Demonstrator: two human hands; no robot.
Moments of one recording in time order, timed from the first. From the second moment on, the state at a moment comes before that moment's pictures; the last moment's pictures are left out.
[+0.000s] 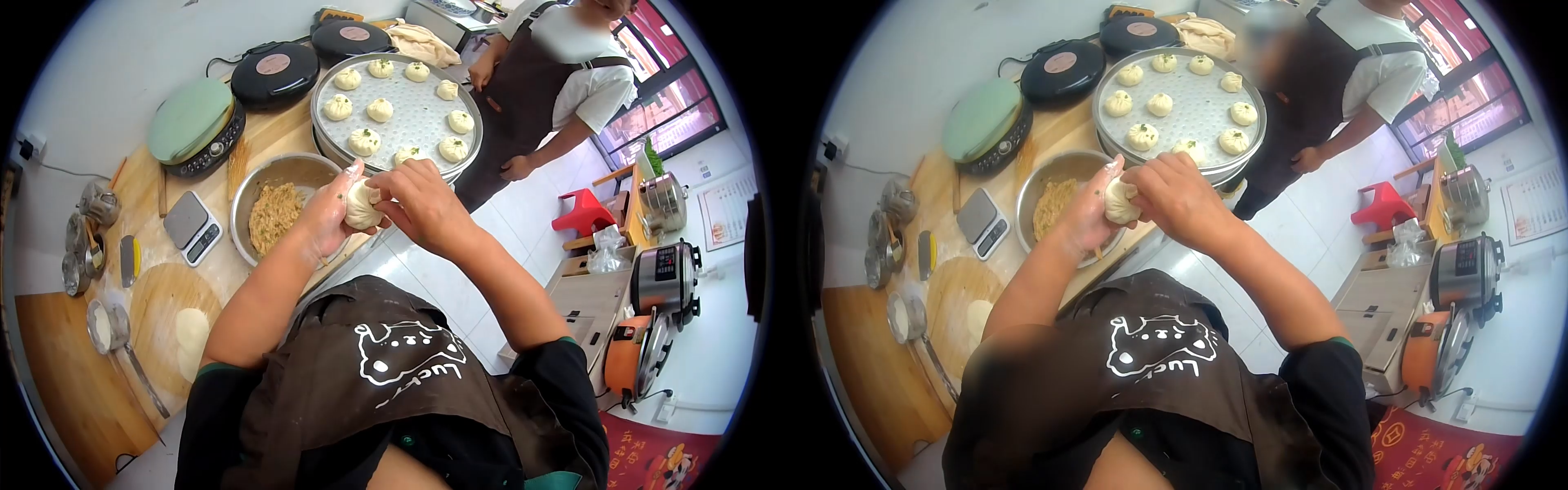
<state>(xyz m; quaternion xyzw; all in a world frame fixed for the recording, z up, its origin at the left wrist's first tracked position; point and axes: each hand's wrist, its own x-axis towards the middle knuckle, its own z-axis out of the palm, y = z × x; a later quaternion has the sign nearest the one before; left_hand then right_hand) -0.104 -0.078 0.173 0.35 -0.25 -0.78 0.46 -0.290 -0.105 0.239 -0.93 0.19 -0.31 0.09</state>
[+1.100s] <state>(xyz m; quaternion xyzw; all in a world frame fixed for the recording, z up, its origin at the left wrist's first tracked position) -0.104 -0.038 0.150 0.37 -0.24 -0.75 0.49 -0.311 -0.347 0.131 -0.77 0.49 -0.30 0.29</state>
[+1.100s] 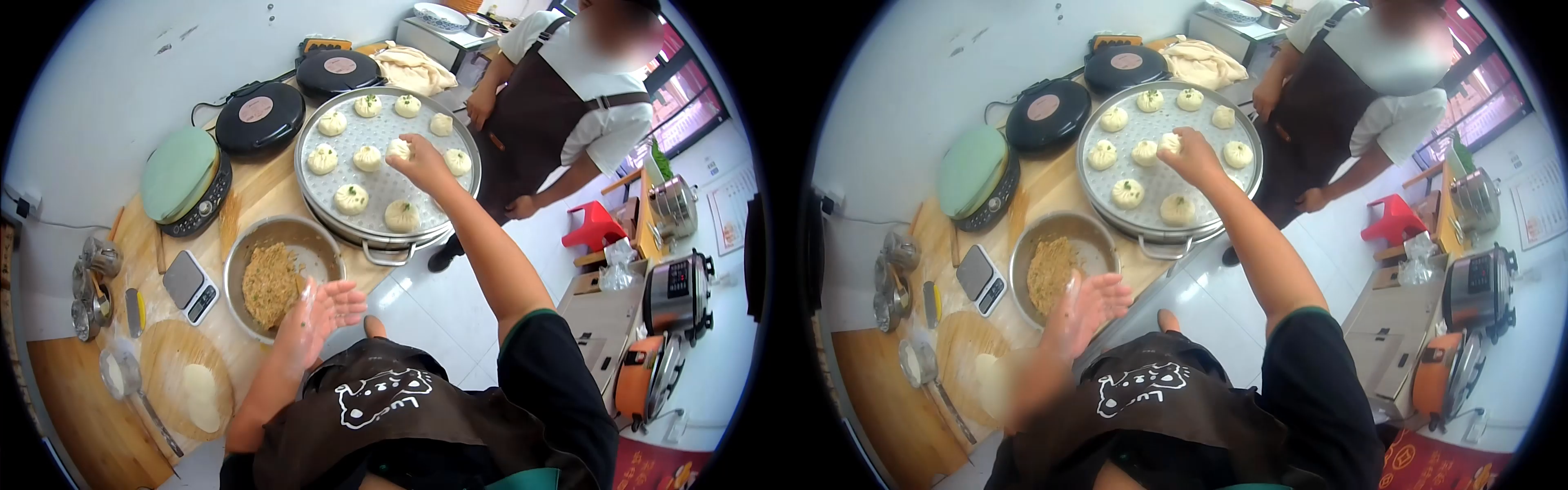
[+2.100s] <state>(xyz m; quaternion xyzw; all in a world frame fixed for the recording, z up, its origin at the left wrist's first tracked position) -0.117 -0.092 0.135 0.49 -0.06 -0.63 0.60 -0.247 -0.599 0.098 -0.95 0.28 -0.15 0.05</state>
